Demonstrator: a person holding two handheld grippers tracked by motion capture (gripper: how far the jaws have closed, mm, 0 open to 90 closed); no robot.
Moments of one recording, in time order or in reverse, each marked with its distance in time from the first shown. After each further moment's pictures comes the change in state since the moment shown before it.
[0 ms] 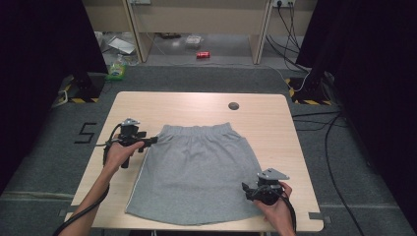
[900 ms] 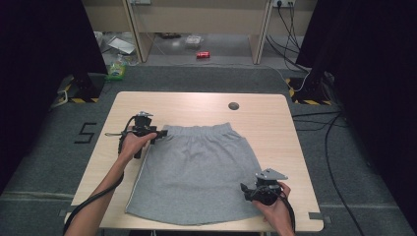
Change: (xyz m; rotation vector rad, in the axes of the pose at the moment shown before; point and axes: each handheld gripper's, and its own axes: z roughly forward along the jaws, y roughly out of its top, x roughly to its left) left arm 0.001 0.023 0.054 0.066 0.019 -0.032; right arm 0.003 0.000 0.002 0.006 0.012 -0.007
